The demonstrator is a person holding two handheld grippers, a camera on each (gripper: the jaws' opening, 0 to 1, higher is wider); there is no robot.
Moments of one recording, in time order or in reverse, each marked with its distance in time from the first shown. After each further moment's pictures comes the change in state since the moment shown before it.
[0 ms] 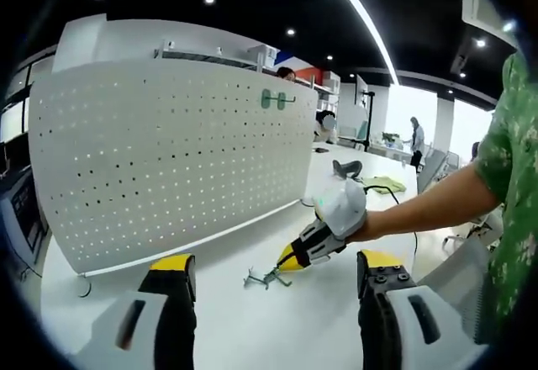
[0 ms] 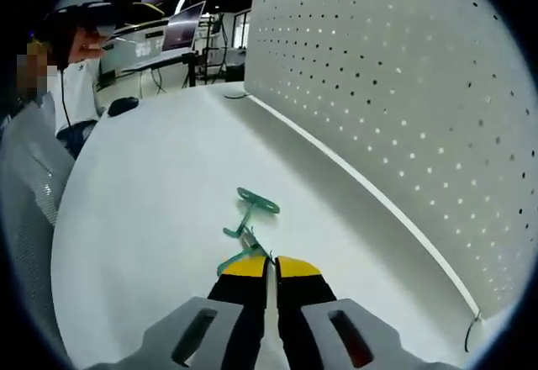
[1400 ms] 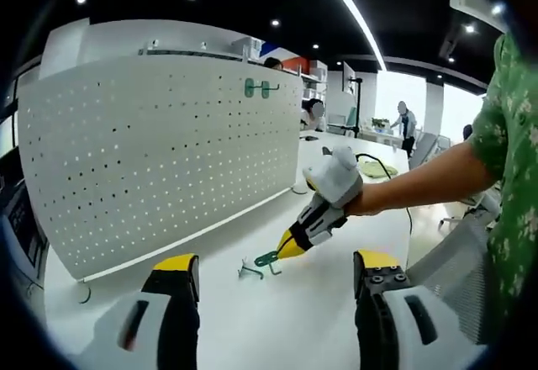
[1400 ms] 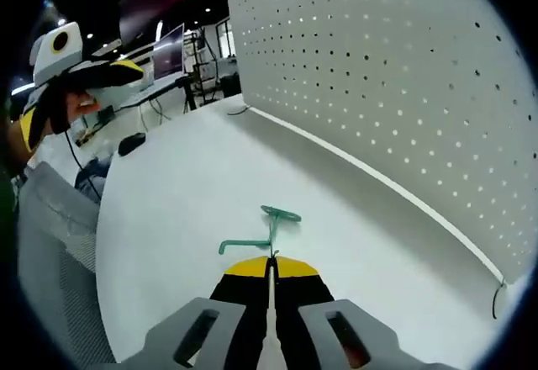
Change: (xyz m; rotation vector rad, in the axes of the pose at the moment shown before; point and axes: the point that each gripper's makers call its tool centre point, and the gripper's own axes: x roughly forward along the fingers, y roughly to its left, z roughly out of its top) left arm -0.003 -0.012 -0.012 0.072 0.045 -0.046; right arm -0.024 0.018 0.025 0.218 -0.008 0.098
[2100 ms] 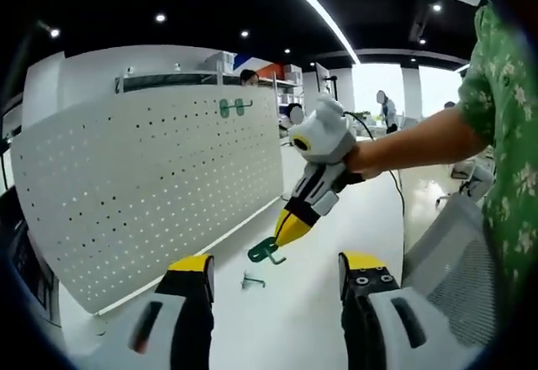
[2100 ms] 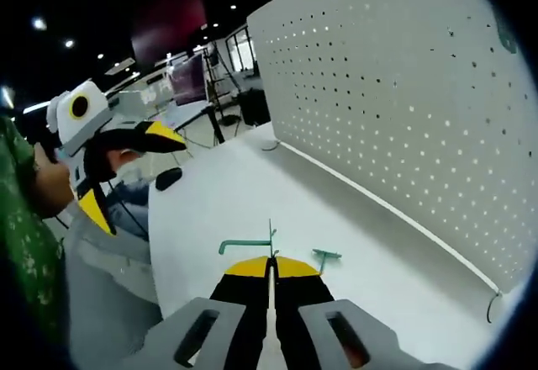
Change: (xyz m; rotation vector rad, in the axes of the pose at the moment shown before) left arm -0.019 -0.014 0.014 0.167 -0.049 -0.058; right arm -0.053 0.063 0.073 0.057 -0.068 0.115
